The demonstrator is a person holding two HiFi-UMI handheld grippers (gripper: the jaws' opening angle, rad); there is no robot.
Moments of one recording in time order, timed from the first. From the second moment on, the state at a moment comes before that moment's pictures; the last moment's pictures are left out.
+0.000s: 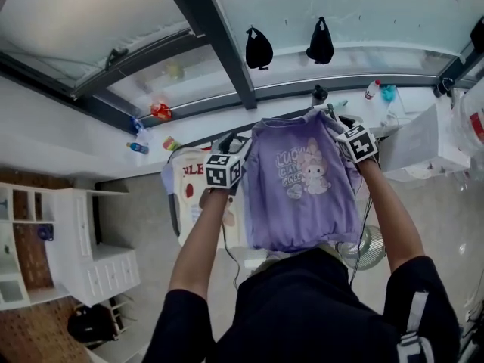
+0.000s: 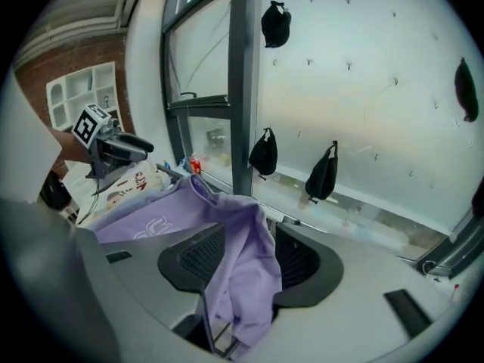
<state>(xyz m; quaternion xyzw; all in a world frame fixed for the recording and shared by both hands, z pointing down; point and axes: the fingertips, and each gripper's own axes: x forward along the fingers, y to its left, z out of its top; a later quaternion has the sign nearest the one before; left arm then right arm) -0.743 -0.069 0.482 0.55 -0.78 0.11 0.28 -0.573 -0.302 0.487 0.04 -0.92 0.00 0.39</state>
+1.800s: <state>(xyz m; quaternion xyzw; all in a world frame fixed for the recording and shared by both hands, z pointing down) -0.233 0.131 0.315 0.56 -0.82 -0.08 0.13 -0.082 -0.053 0.321 0.11 -0.98 0.10 0.12</state>
